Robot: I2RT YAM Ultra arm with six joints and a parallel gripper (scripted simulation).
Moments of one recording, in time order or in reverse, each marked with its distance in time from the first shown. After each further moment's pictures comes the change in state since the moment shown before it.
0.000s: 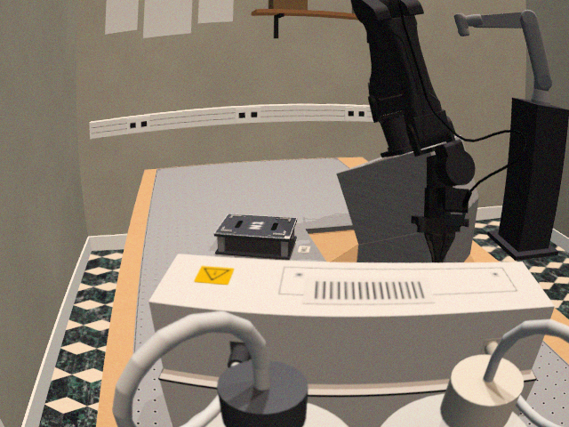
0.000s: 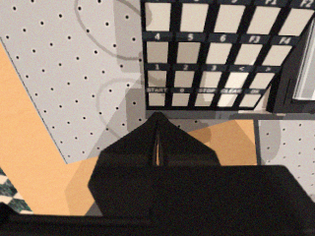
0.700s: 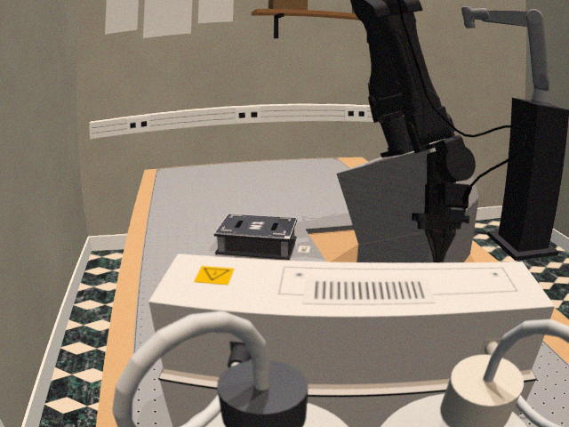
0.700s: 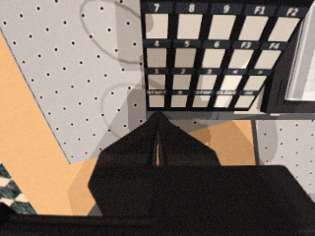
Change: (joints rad) arm 0.008 -0.028 -0.005 -0.010 0.001 0.011
